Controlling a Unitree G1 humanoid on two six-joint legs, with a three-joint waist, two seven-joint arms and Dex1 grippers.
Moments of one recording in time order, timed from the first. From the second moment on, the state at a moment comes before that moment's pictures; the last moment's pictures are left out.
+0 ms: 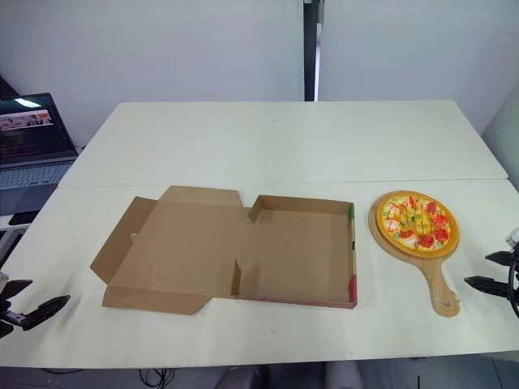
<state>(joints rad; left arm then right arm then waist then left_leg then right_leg) 0.32 0.93 0.68 0.29 -0.30 0.19 -0.97 0.08 -1.18 -0.40 0.24 0.31 0.44 1.24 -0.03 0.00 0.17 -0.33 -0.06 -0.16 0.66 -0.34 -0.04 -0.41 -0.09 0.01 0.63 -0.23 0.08</state>
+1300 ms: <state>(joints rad) 0.14 1.04 0.53 -0.02 -0.48 0.38 -1.33 0.13 -1.12 -0.51 0.10 0.34 0.46 1.19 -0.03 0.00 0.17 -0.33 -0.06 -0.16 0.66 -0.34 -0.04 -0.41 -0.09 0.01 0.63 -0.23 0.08</state>
